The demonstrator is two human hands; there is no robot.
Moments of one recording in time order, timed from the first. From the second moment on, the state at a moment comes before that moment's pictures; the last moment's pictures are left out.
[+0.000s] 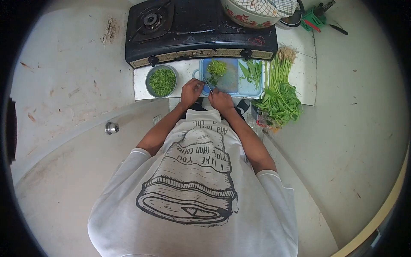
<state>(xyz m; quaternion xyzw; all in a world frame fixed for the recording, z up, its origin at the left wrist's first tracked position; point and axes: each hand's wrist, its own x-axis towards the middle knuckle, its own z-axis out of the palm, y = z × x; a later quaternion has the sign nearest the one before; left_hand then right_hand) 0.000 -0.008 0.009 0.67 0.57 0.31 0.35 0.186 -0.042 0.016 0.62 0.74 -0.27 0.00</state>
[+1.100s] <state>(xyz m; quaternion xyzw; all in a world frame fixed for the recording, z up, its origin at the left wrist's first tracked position) -0.002 -0.007 0.017 0.69 0.57 0.29 0.35 0.184 -0.029 0.008 0.59 0.75 -0.30 0.00</state>
